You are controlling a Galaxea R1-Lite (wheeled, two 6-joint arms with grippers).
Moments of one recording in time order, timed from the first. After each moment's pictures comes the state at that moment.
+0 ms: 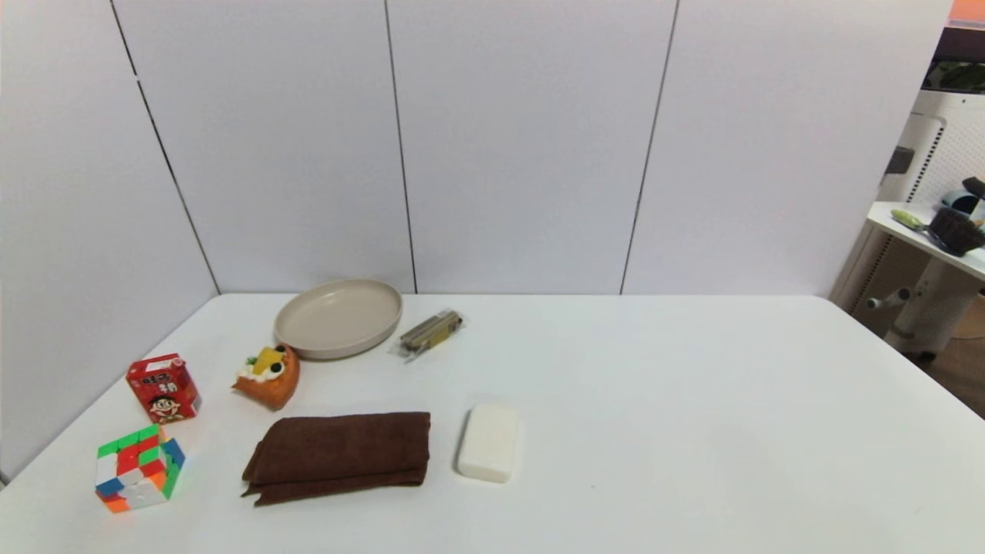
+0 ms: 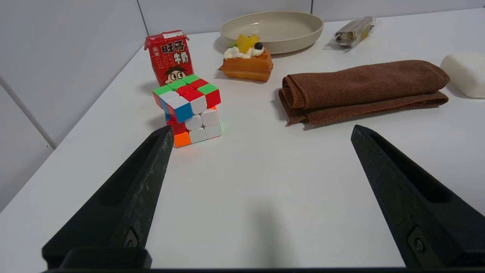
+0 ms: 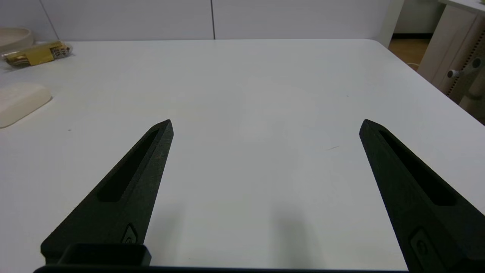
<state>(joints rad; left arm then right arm) 0.01 0.00 0.00 0.00 -0.03 0.06 0.00 0.00 0.00 0.00 0.00 0.01</state>
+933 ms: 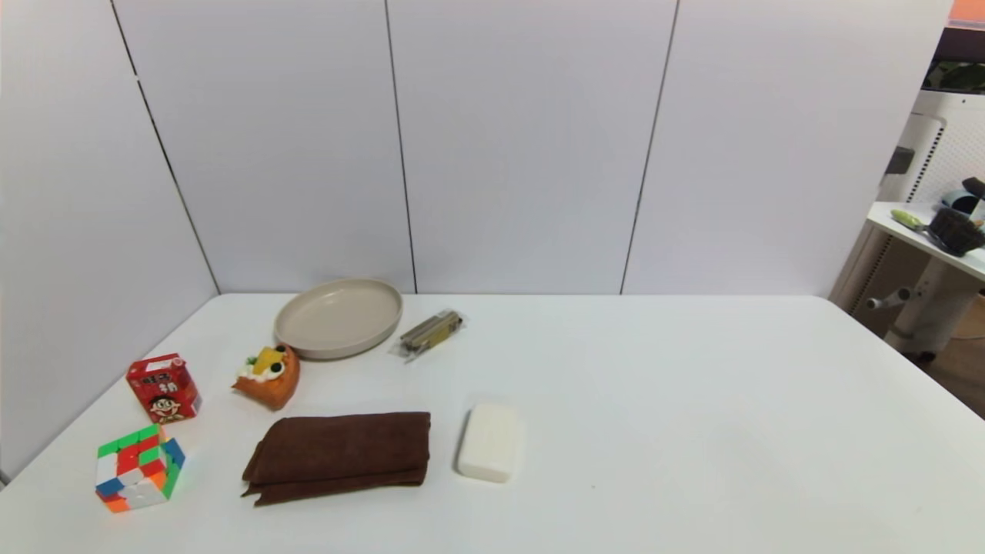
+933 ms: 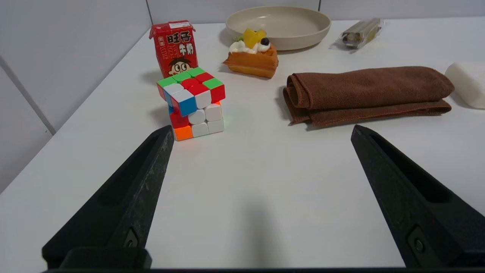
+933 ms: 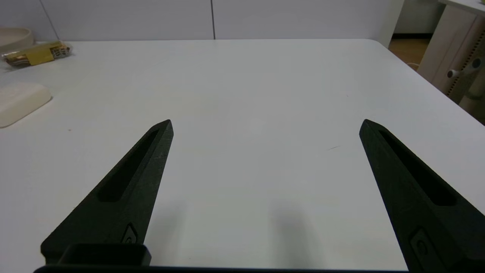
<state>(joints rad) 0.01 0.07 -0.03 0.00 0.00 0.01 0.00 0.00 0.00 0.00 0.00 0.01</state>
